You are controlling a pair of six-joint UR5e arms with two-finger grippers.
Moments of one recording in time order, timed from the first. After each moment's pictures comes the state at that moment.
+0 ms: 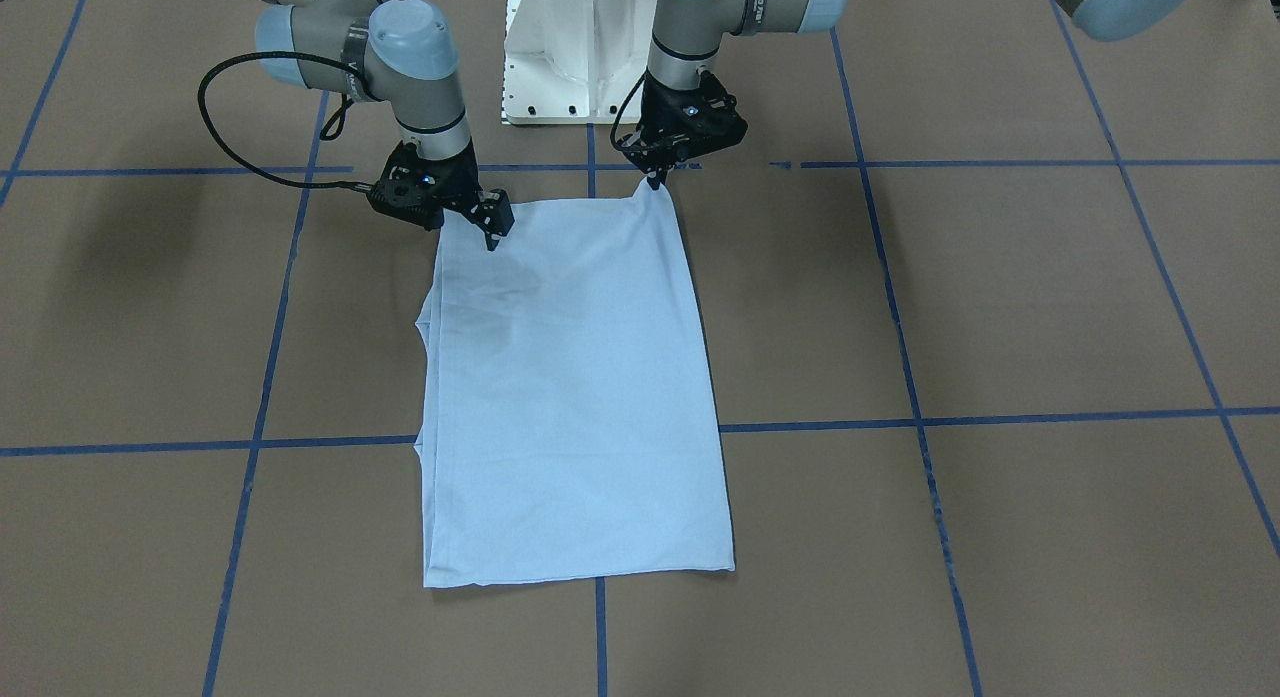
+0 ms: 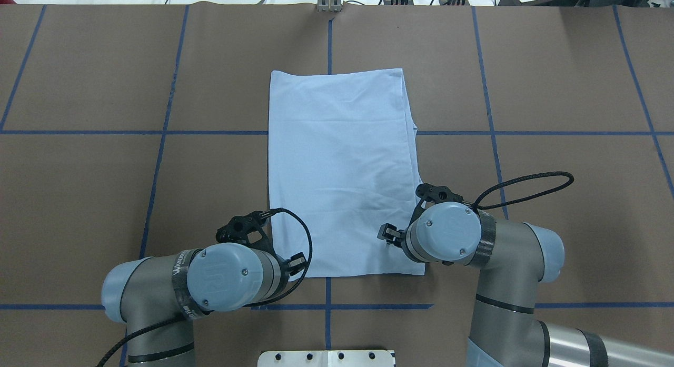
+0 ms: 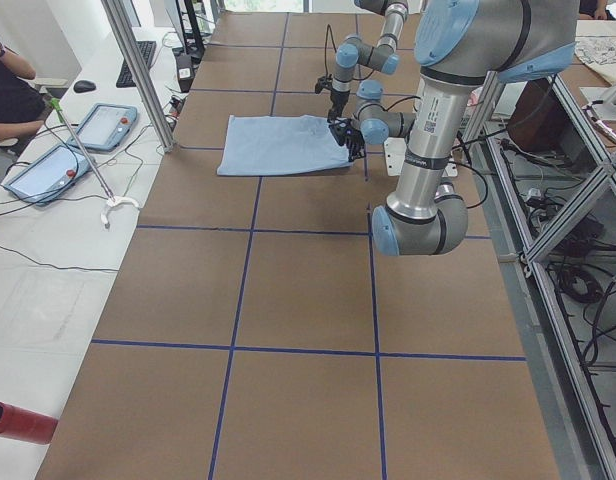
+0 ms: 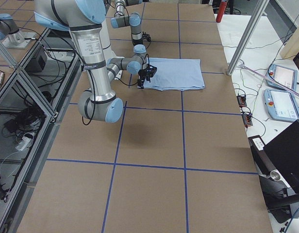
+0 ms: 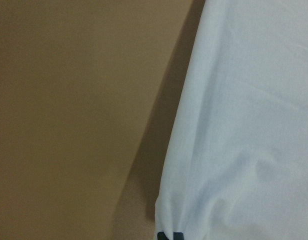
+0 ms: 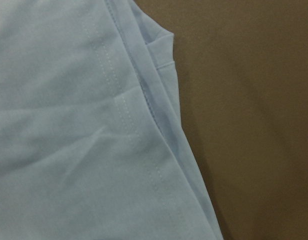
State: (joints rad) left arm -0.22 -2.07 -1.89 -1.66 -1.62 -1.87; right arm 0.33 -1.20 1.84 -1.47 1.70 1.73
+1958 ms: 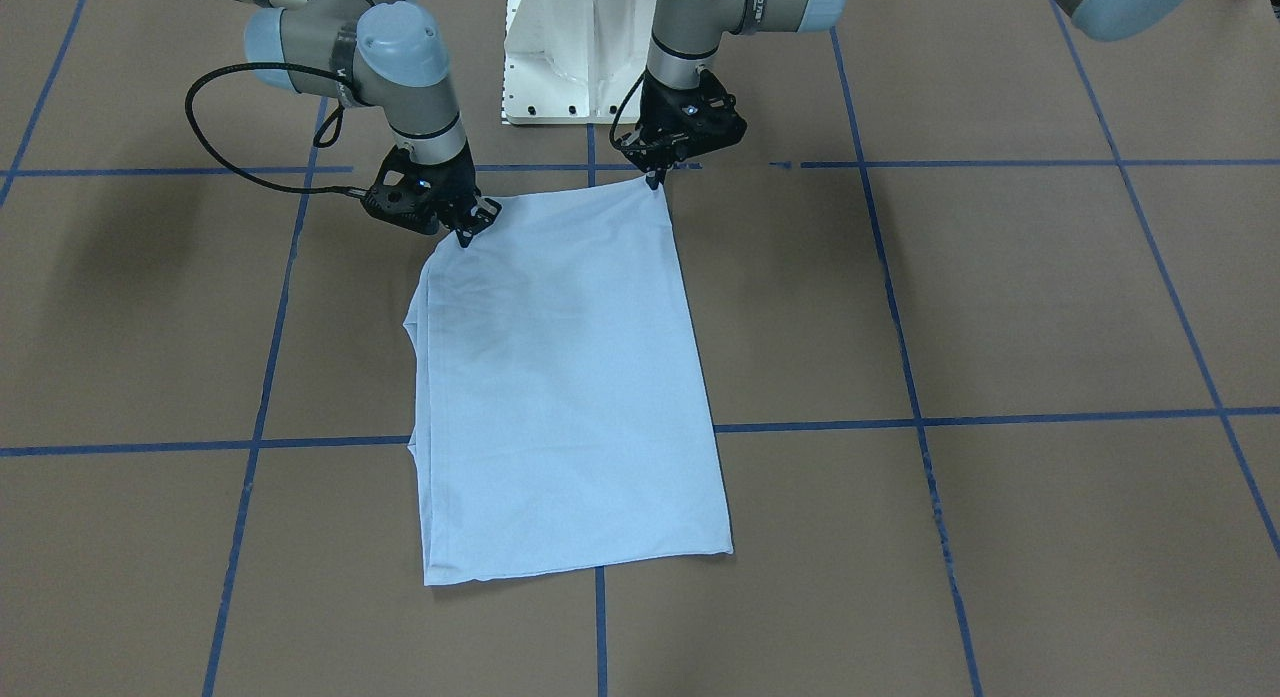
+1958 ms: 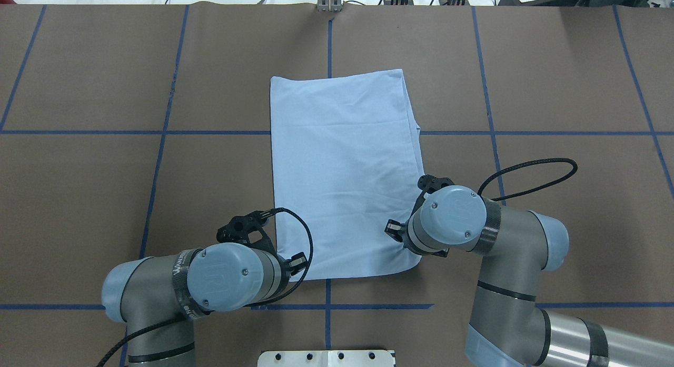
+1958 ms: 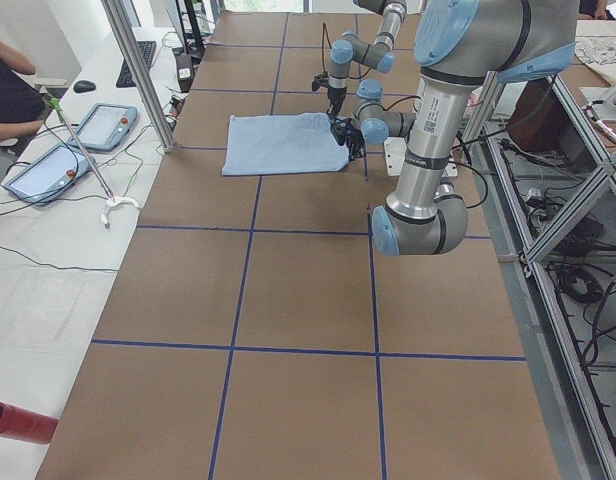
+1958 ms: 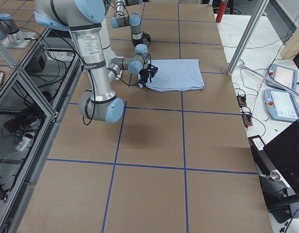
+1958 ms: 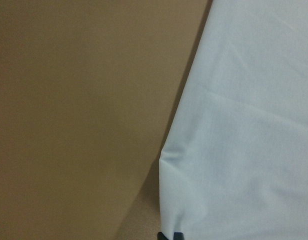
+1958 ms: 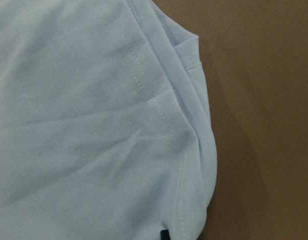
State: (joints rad) left arm -0.22 -2.07 -1.89 -1.66 -1.62 -1.87; right arm 0.37 -1.19 1.84 -1.47 1.77 1.72
